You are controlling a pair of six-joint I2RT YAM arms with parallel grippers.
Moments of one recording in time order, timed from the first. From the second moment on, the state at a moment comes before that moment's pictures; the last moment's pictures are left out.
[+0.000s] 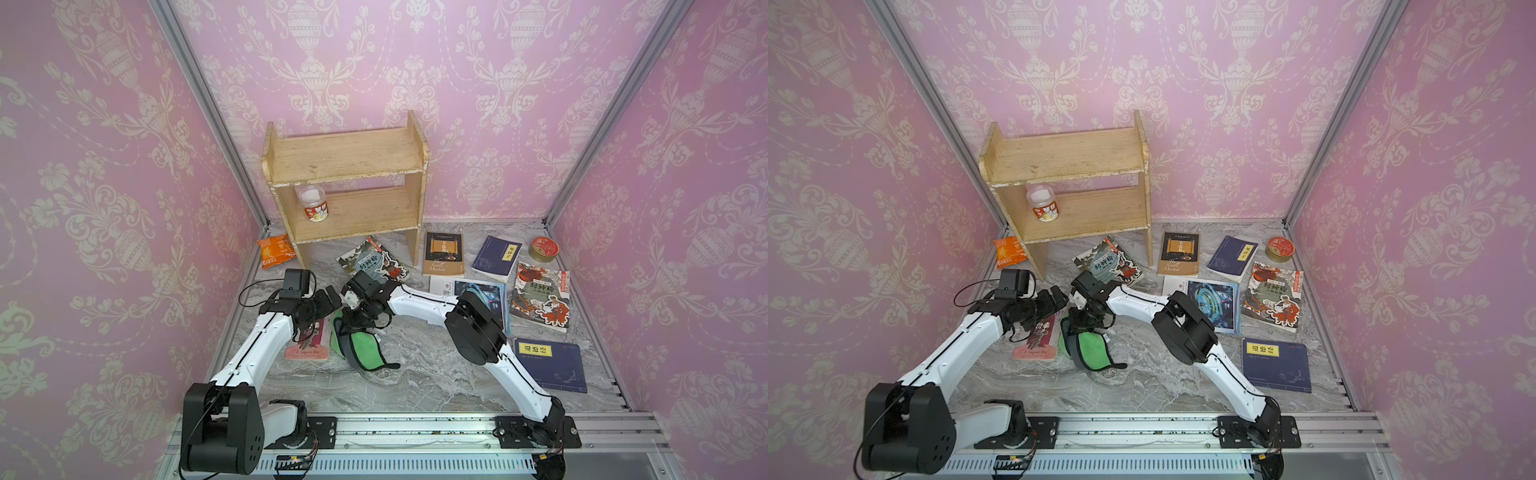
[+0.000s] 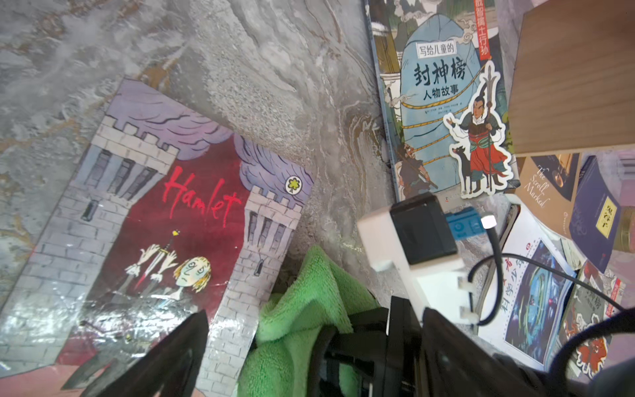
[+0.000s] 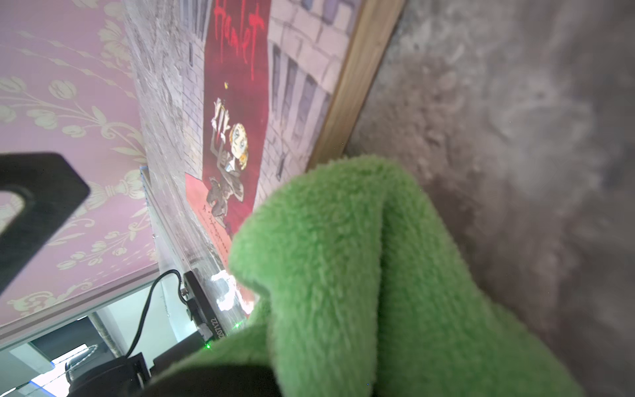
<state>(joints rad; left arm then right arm) -0.03 1.21 0.76 -0.53 0.19 -0.63 0.91 2.45 1.96 -0.52 -0.59 0.69</state>
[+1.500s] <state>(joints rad) -0.08 2.01 0.81 0.71 0.49 -1.08 0.62 1.68 0.94 -0.28 -0.45 0.71</state>
